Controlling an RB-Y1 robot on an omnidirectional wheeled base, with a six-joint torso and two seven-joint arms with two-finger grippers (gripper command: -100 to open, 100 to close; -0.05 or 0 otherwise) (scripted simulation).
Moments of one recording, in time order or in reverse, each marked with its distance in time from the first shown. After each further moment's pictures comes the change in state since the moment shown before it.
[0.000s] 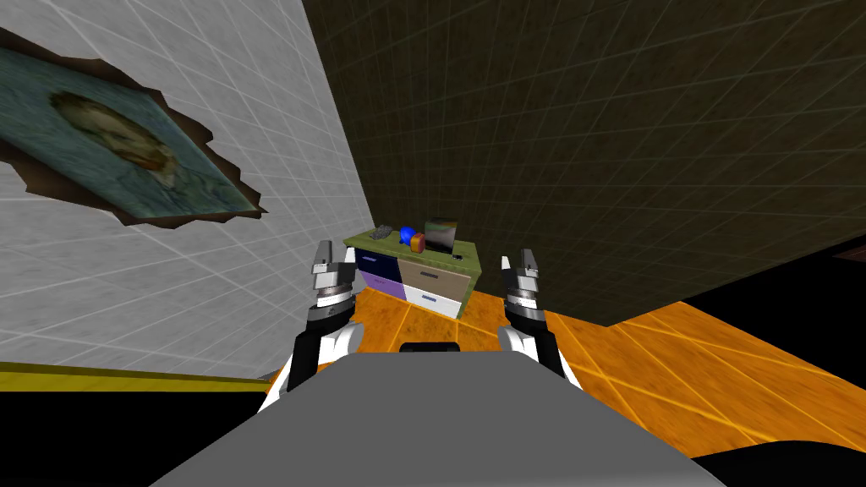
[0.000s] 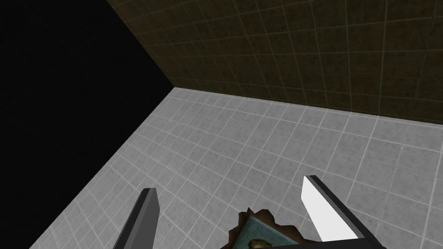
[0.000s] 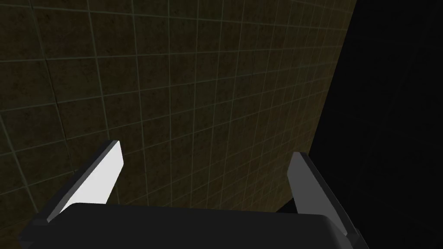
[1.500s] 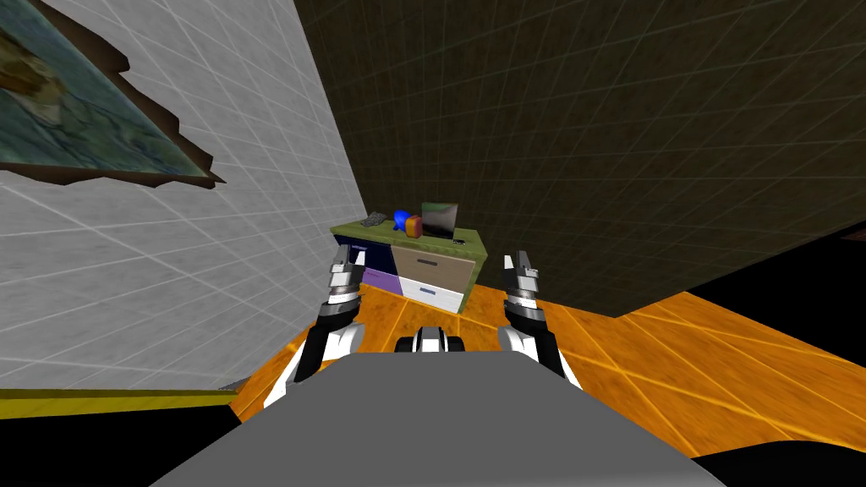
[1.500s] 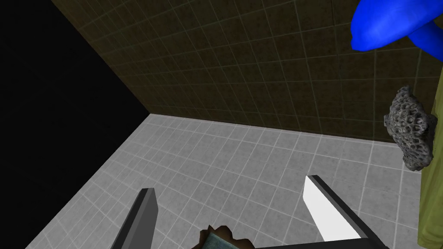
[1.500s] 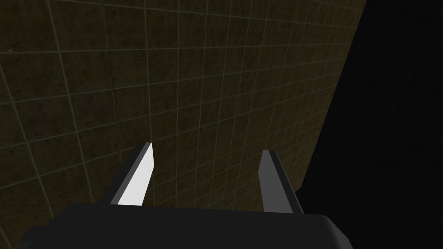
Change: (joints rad) left arm -0.021 0.078 -0.021 0.080 -0.016 0.021 0.002; right arm 0.000 0.000 0.000 0.000 0.000 0.000 0.000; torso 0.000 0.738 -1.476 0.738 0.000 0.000
